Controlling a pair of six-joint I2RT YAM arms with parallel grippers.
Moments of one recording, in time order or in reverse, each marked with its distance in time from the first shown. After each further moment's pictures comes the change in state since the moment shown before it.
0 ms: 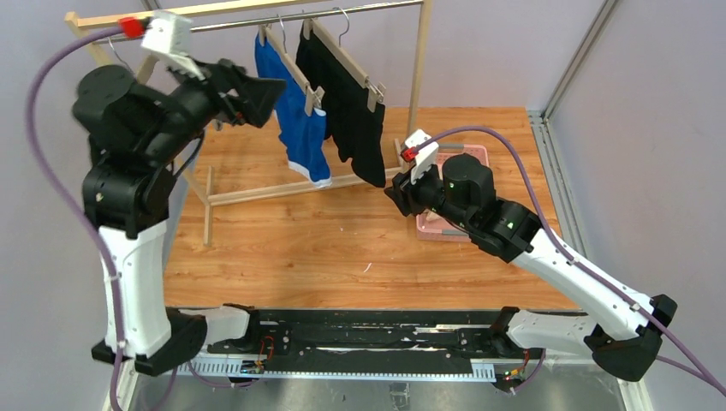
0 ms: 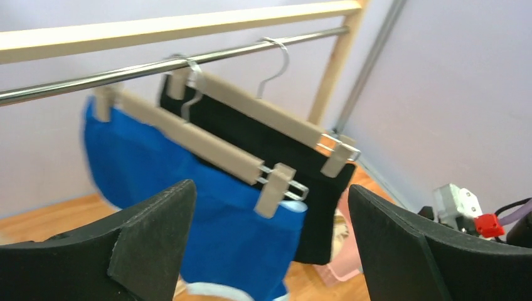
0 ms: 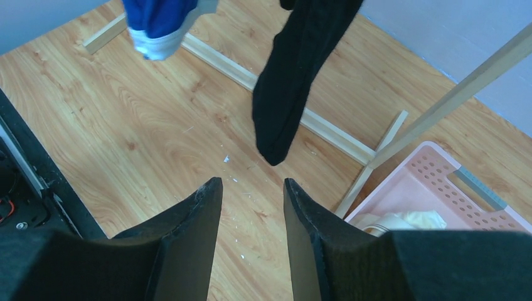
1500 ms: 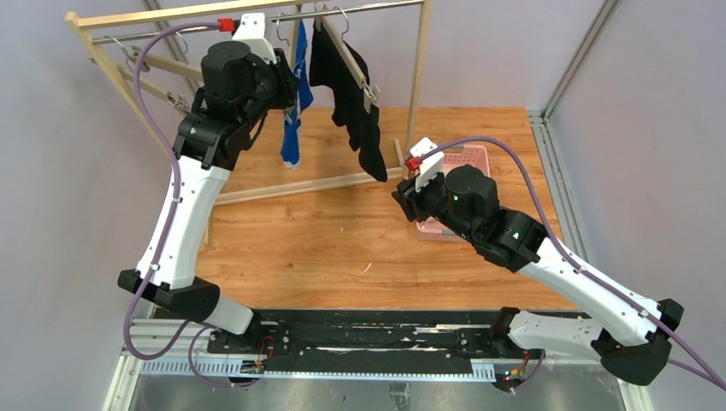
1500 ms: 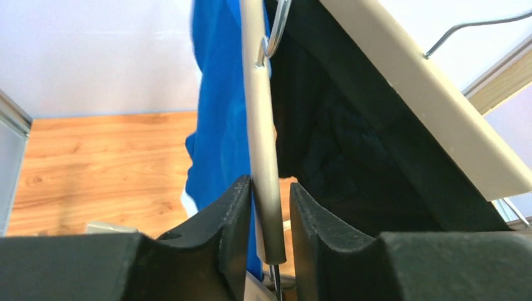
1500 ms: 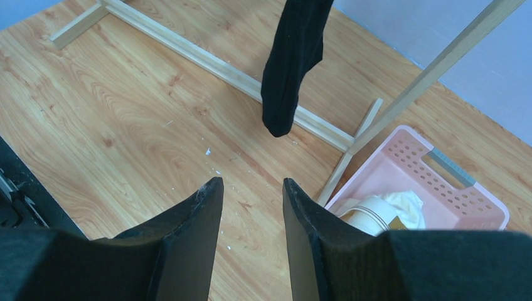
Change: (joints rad) left arm -0.247 0.264 -0.114 0.063 -0.524 0.024; right arm 0.066 -0.057 -0.047 -0.006 0.145 -0.014
